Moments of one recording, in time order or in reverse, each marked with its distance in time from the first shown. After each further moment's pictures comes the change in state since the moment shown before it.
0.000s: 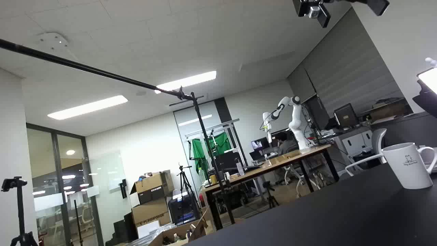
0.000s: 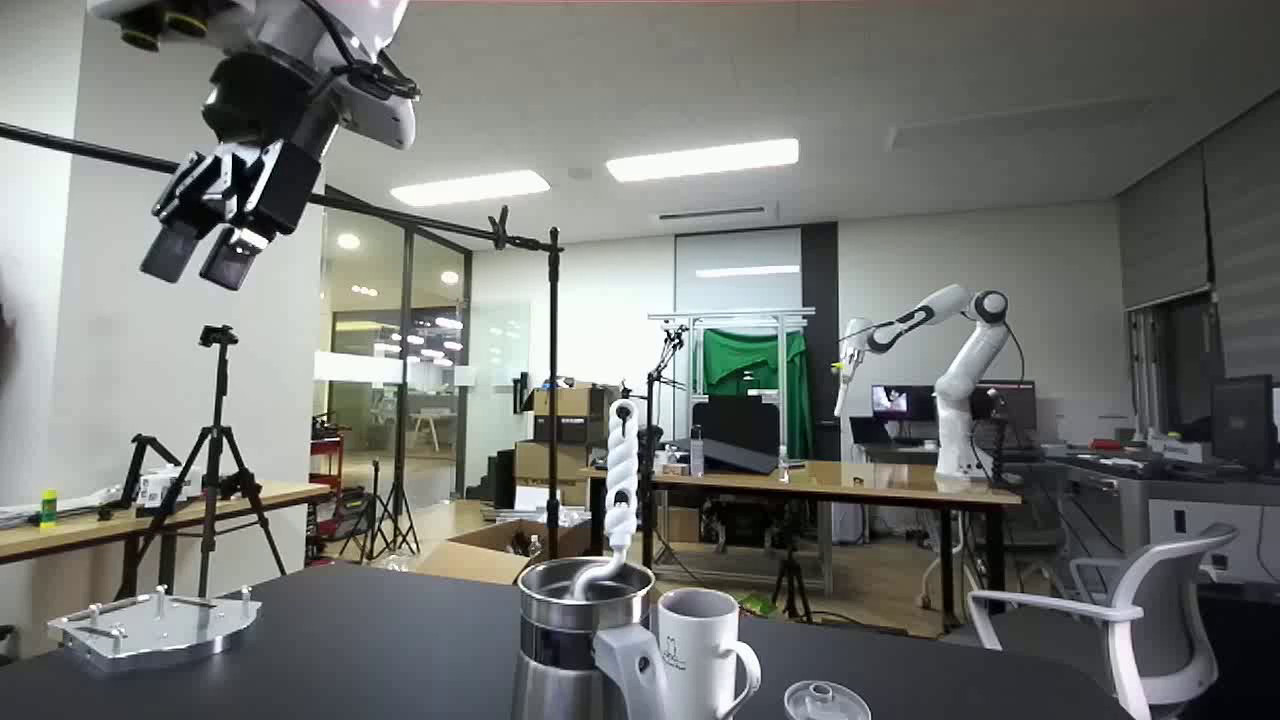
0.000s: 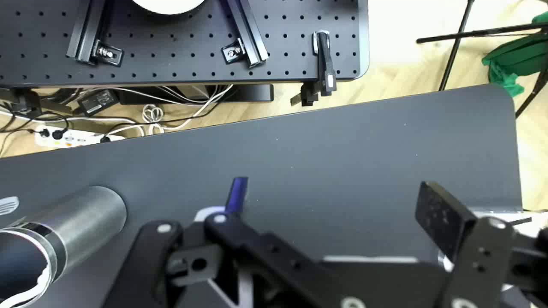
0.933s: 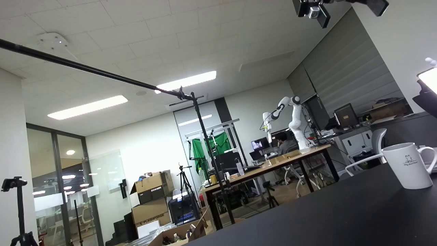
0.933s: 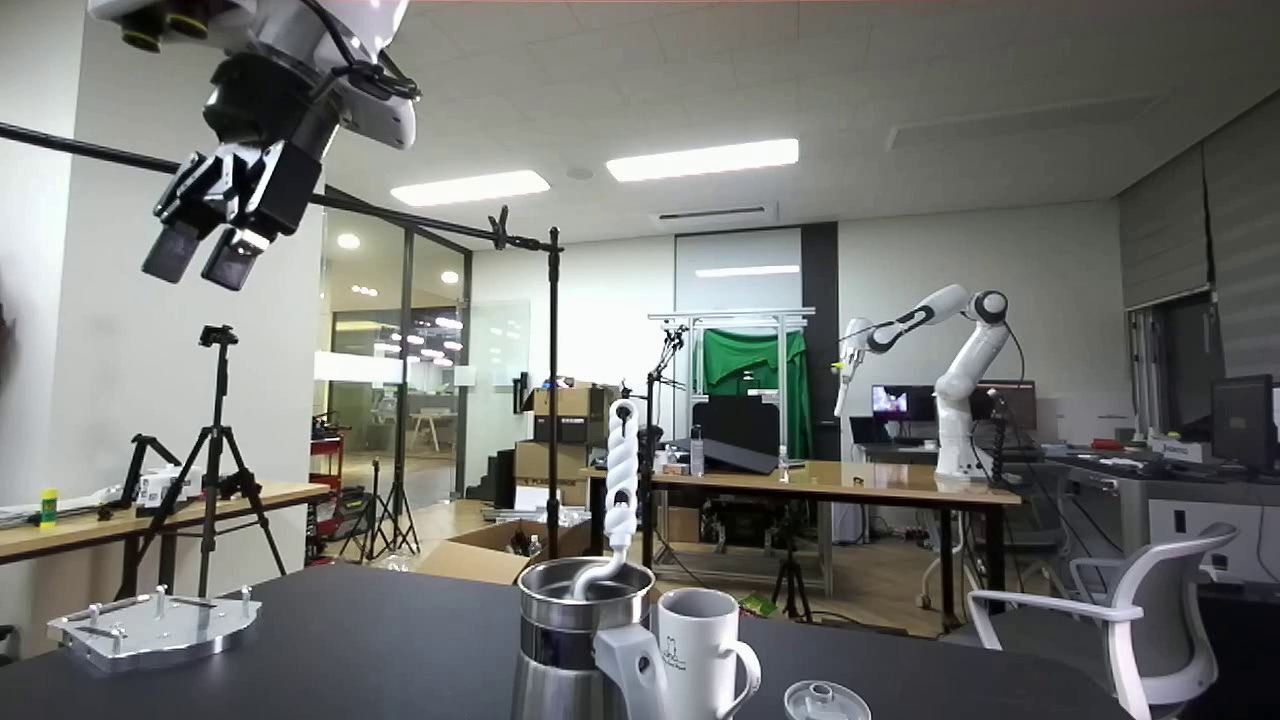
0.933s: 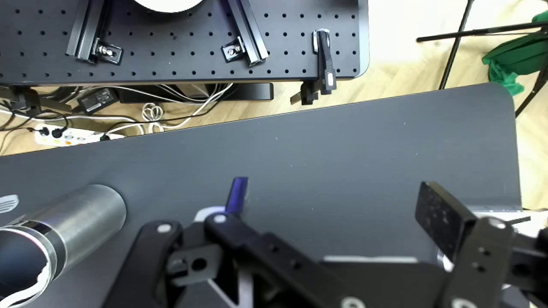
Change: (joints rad) arm -0.001 0.000 0.001 0.000 0.000 0.003 -0.002
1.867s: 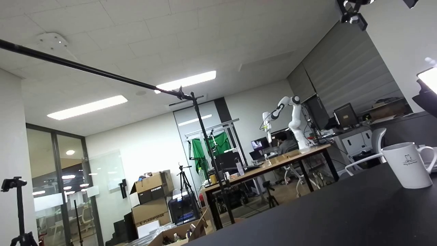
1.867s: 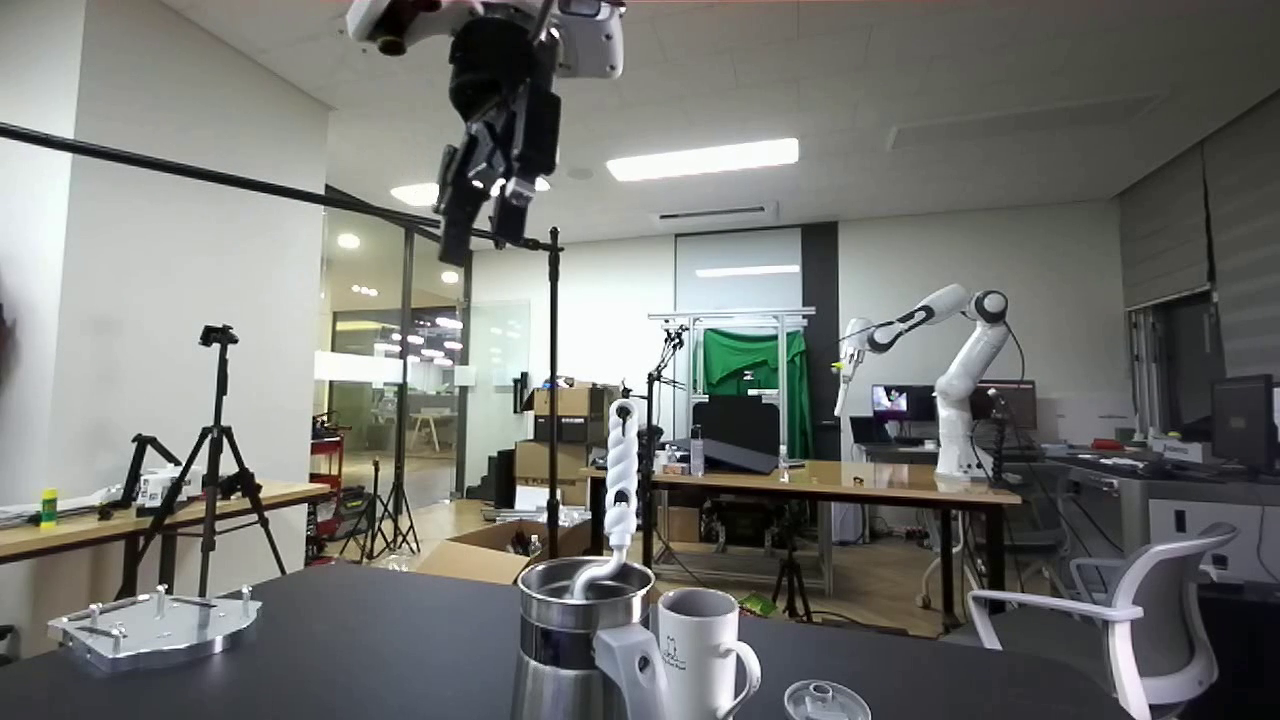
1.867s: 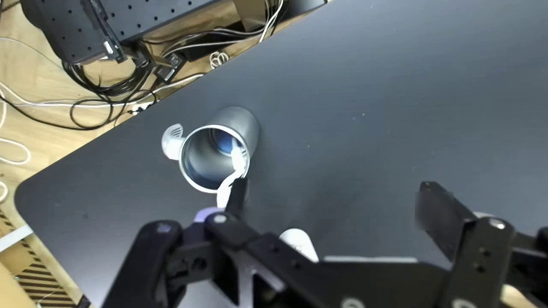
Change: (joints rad) arm -0.263 0.168 -0.089 0.193 -0.215 0.105 0.081
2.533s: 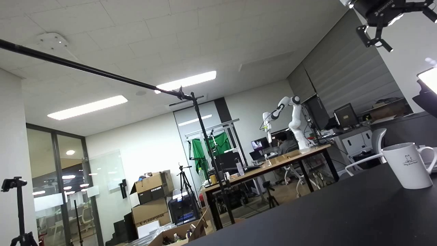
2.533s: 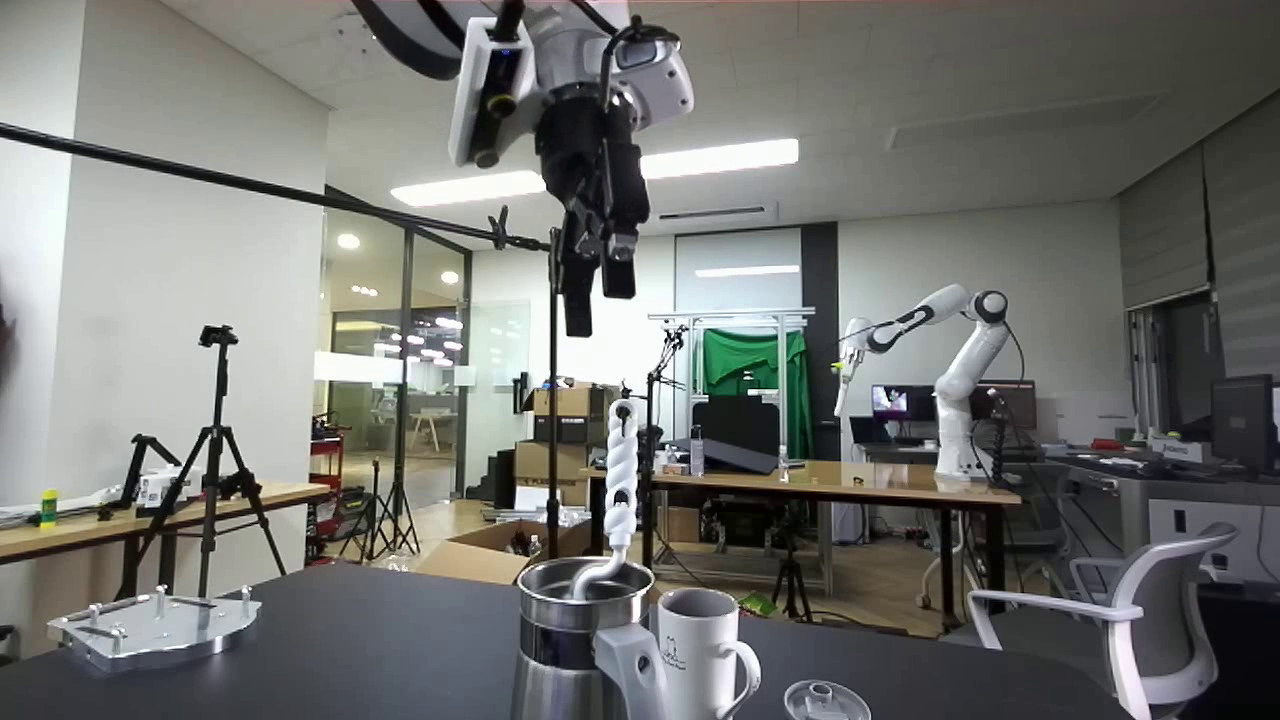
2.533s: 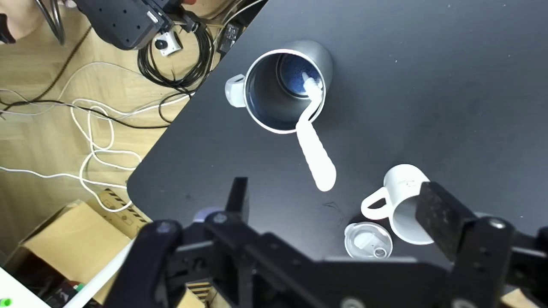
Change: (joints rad) arm -0.054 0.169 0.009 0.018 -0.214 0.183 0.342
